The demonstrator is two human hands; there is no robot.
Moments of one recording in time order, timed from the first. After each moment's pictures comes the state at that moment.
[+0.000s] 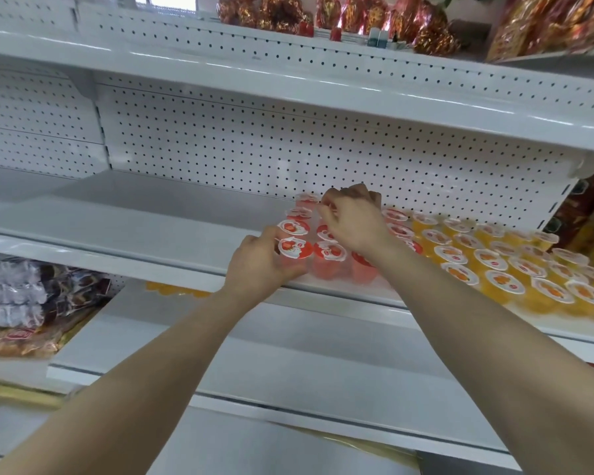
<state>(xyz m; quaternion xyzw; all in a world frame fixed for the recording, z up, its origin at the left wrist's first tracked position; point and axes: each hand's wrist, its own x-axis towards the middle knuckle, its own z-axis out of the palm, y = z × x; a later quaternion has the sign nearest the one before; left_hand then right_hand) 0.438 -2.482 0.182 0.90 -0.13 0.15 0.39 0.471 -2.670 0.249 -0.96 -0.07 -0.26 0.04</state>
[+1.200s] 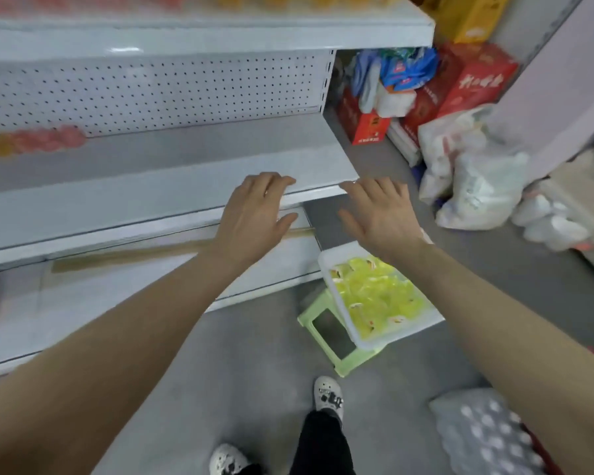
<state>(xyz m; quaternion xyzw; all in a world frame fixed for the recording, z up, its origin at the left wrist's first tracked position) 0.170 -2.673 -0.006 0.84 -0.47 0.12 0.23 0.040 -2.883 -0.010 -0.96 0.05 -0.26 -0.06</state>
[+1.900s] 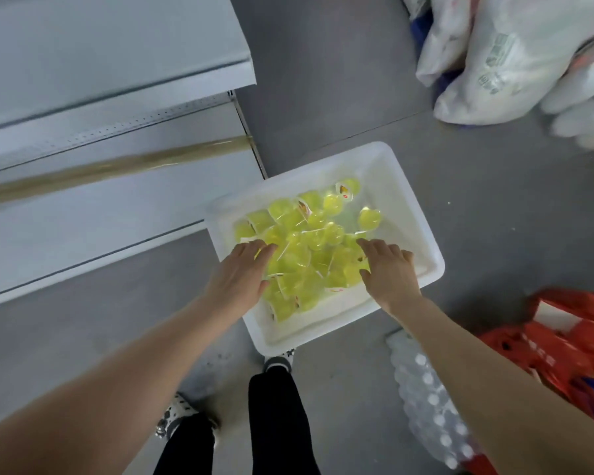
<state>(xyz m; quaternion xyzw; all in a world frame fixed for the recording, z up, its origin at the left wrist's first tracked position) 0.063 -2.895 -0.320 0.85 -0.48 -0.23 0.06 -0.116 -3.123 -0.328 -0.94 0.27 0.18 0.07</state>
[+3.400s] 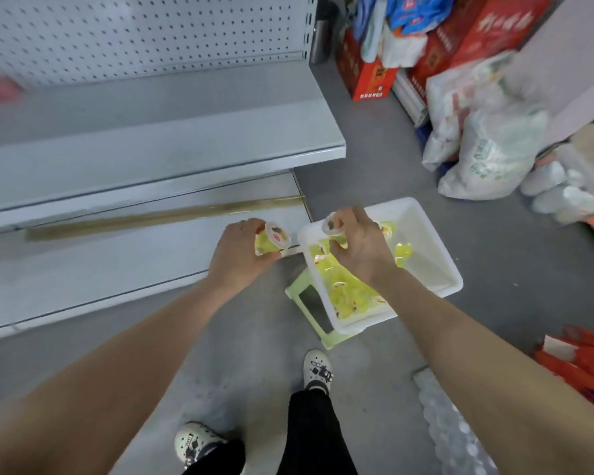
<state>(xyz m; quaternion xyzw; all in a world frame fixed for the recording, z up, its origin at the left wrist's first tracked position) 0.127 -2.700 -0.115 0.89 -0.30 -0.14 0.31 0.006 -2.908 -0.109 -0.96 0.17 -0.11 0.20</state>
